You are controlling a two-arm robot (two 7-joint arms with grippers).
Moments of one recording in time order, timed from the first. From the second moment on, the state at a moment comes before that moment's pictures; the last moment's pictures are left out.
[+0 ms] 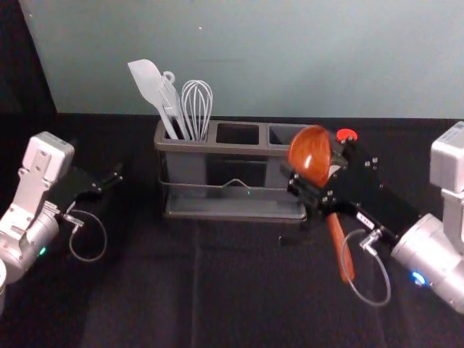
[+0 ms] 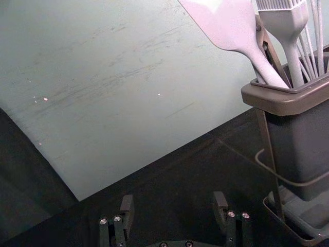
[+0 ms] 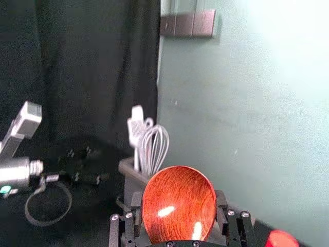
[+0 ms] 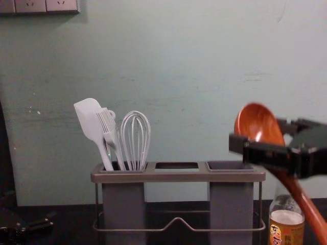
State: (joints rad) left arm -0.20 0.60 0.45 -1.41 -0.25 -0.12 0.03; right arm -0.10 0.38 -0.19 -1.95 0.21 0.04 0.38
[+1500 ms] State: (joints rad) left arm -0.20 0.60 0.45 -1.41 -0.25 -0.12 0.03; right arm 0.40 0.25 -0.32 -1.52 0.17 -0.22 0.35
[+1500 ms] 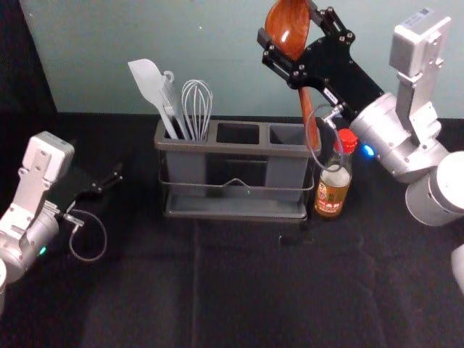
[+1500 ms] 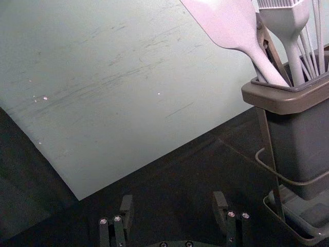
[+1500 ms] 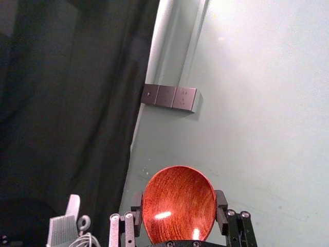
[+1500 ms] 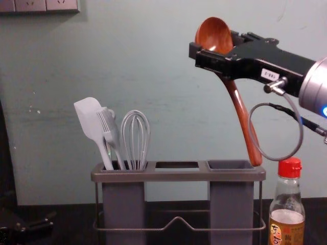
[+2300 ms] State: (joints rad) left arm -0.20 0.60 0.45 -1.41 -0.25 -0.12 0.03; right arm 0.48 0.16 -0.35 -1.28 0.11 -0.37 0.34
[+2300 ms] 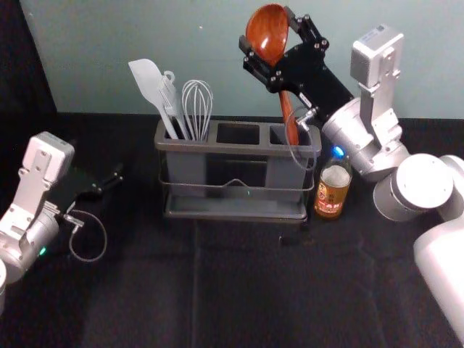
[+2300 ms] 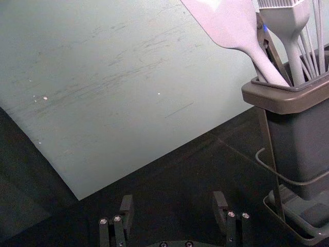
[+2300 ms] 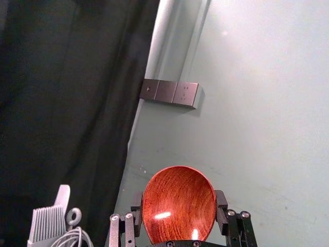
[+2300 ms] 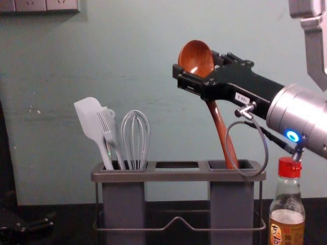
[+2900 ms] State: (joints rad) left arm -0.20 0.60 0.45 -1.41 -0.25 -0.12 0.03; right arm 0.43 0.15 -0.33 -1.25 0.09 -0.39 0.32
